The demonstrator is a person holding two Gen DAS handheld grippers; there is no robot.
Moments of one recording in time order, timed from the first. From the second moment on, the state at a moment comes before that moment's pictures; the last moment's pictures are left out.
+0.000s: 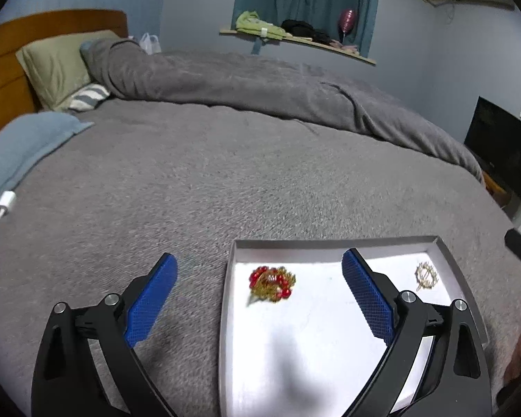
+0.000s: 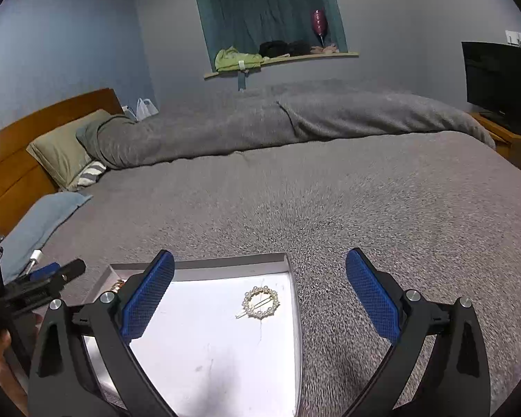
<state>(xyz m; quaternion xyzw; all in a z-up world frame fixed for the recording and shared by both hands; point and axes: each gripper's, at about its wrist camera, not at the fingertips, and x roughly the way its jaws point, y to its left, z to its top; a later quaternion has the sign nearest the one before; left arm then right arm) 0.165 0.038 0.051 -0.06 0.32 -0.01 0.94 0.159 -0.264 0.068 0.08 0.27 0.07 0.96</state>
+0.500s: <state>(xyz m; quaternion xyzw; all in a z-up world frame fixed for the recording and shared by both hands) 0.086 0.036 0.044 -0.03 0.30 -0.01 0.95 0.085 -0.270 0.050 0.08 0.28 0.07 0.95</state>
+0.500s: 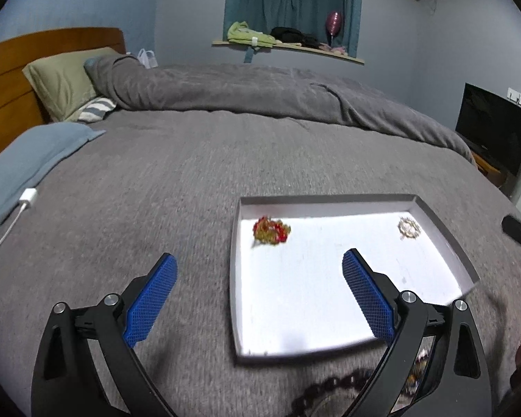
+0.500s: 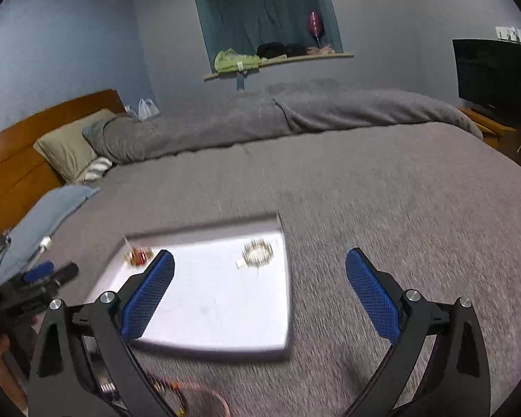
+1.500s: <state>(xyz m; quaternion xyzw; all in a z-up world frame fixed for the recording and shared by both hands) 0.011 0.031 -0.015 0.00 0.37 -0.07 0.93 0.006 -0.248 -0.008 0.04 0.34 0.11 0.93</state>
